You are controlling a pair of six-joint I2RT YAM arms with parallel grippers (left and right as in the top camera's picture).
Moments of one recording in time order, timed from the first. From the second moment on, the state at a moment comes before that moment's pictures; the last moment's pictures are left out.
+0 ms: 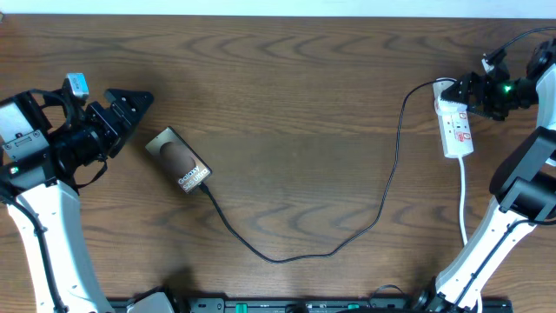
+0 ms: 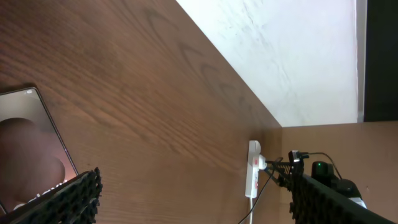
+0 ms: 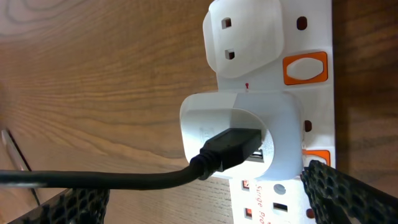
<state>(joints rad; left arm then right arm) 0.48 1.30 1.15 -0.71 0.91 -0.43 -0.47 2.39 2.12 -1.26 -0.62 -0.30</state>
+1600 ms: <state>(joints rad) 0.48 1.30 1.15 -0.71 0.91 -0.43 -0.44 2.41 2.07 -1.20 -0.57 -0.23</state>
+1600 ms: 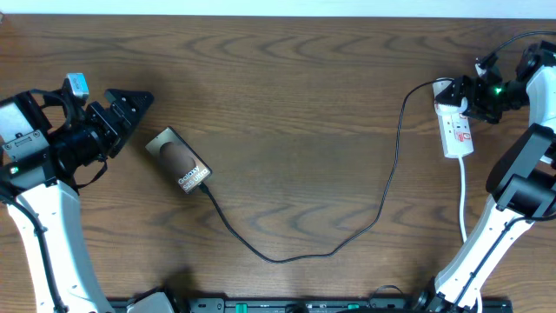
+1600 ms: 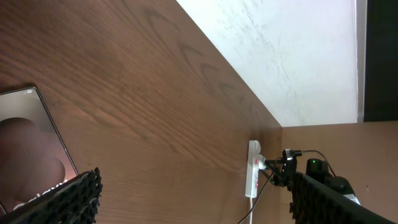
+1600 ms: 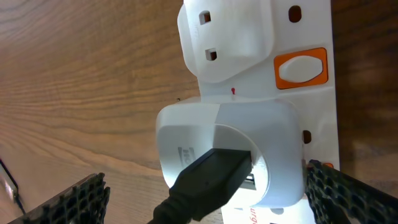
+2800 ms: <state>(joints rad) 0.48 1.30 1.15 -0.71 0.91 -0.43 -0.44 2.44 2.22 -1.42 -0.46 -0.02</state>
